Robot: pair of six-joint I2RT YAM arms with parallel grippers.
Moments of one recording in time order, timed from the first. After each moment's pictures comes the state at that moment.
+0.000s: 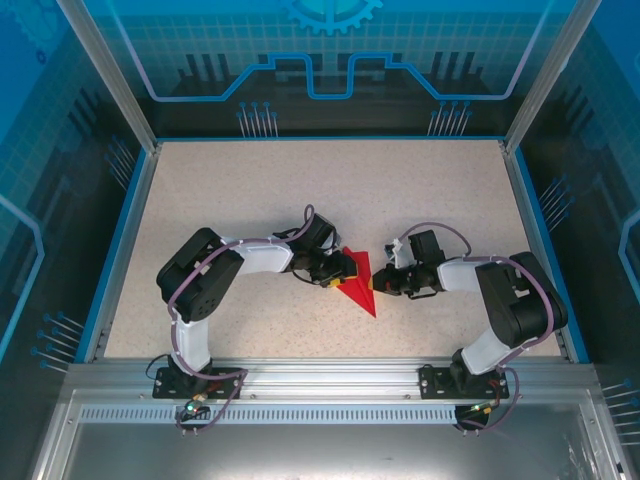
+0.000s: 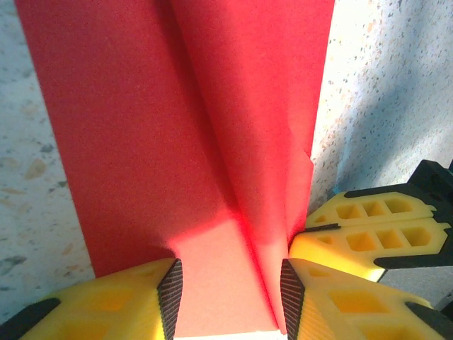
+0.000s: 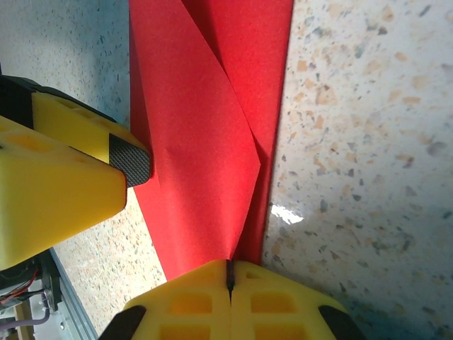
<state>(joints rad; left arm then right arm) -0.67 1.92 1.05 -0.13 0.51 -0.96 0.28 1.59 0.54 -0.03 -0.71 0.43</state>
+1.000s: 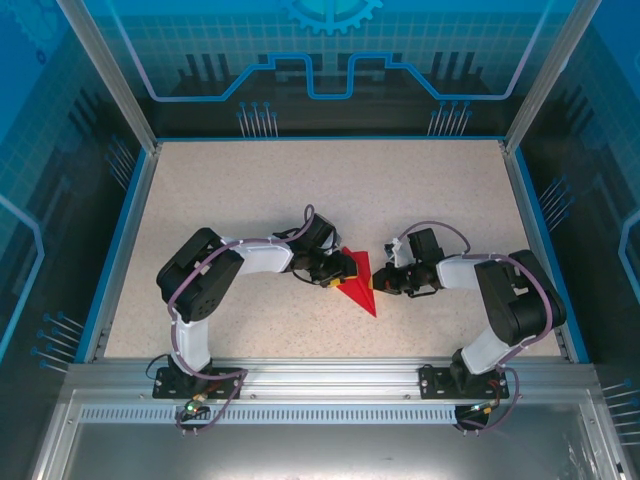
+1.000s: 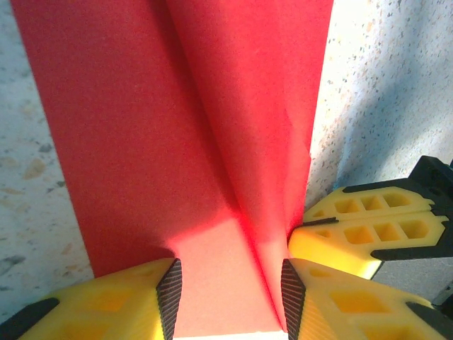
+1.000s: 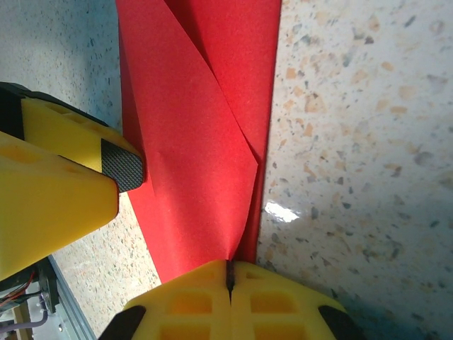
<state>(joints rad) -0.67 1.92 1.05 -0.13 0.51 -0.96 0.28 1.61 0.57 -0.07 -0.70 0.42</state>
